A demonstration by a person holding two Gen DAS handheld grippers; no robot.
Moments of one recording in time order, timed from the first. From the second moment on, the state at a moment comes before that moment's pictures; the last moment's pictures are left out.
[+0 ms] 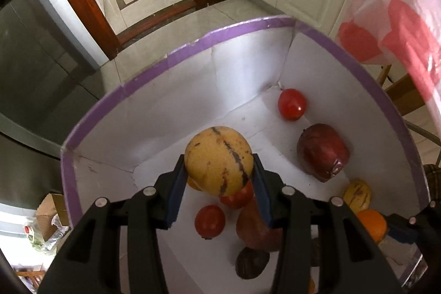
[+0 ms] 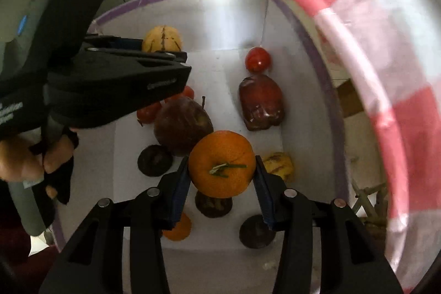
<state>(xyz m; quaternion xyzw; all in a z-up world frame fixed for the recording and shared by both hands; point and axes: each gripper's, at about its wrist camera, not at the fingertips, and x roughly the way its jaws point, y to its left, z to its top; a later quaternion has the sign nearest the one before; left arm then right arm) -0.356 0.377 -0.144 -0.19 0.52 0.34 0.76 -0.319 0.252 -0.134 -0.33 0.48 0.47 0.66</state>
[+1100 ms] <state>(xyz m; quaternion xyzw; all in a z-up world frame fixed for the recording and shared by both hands) -0.422 0.311 -0.015 -0.11 0.43 0.36 0.82 -0.329 0.169 -0.014 -0.24 0.45 0.46 0.73</state>
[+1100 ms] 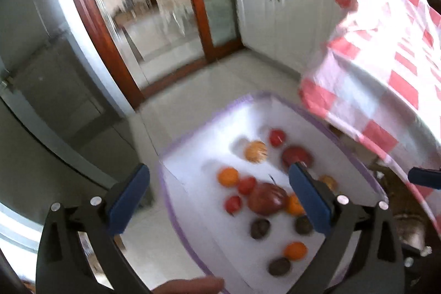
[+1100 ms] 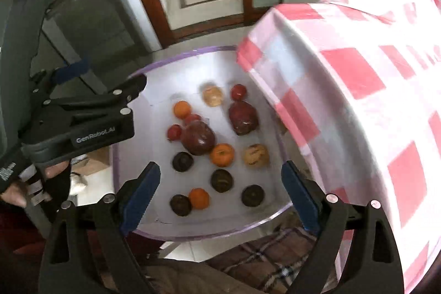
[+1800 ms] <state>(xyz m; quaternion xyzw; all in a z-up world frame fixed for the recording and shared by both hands) -0.423 0.319 -0.053 -0.17 0.48 0.34 0.79 -0.338 0.183 -0.070 -0.32 0.48 0.40 0.71</state>
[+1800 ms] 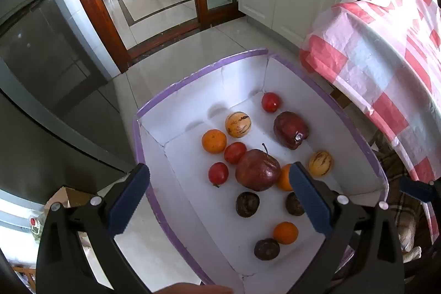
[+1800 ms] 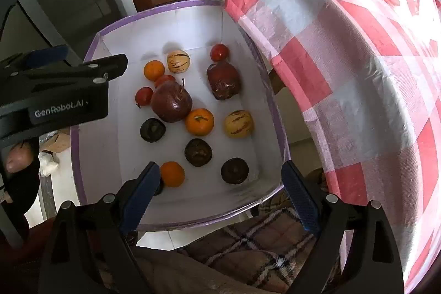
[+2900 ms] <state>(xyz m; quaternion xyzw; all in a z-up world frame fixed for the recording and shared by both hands) -0.421 0.325 -0.060 -0.18 0.48 0.33 0.79 -0.336 0.181 -0.079 -0.32 0.49 0.40 0.70</state>
